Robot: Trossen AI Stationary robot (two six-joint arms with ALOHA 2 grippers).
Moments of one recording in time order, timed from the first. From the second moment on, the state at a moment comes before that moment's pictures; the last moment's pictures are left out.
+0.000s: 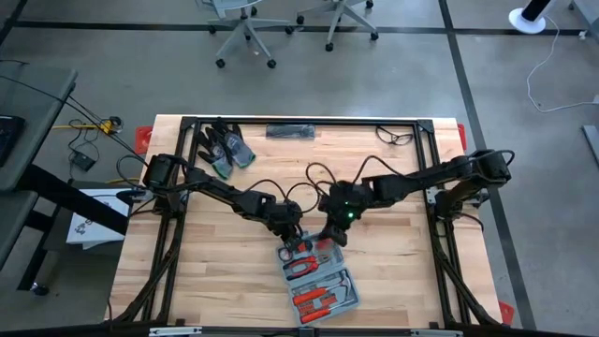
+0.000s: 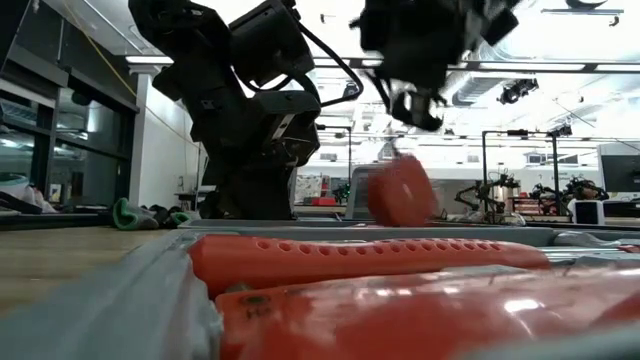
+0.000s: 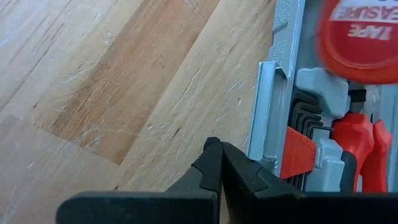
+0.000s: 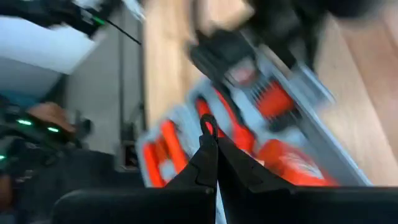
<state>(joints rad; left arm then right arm) -0.15 1.92 0.99 -0.11 0.09 -0.78 0.11 1.59 1.01 -0.13 -0.44 0.65</state>
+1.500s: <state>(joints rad) -0.15 1.91 1.00 -0.25 0.08 -0.69 0.07 1.73 1.04 0.10 -0.59 0.70</state>
